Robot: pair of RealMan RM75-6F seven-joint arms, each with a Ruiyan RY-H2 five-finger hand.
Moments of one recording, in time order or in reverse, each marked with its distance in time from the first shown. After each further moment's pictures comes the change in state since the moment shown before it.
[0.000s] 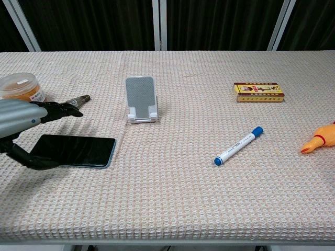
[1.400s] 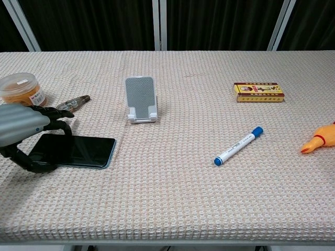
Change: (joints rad) left arm -0.057 -0.054 0.047 0.041 -0.172 0.031 0.219; right arm 0.005 -0.015 0.000 0.020 0.009 -0.016 0.010
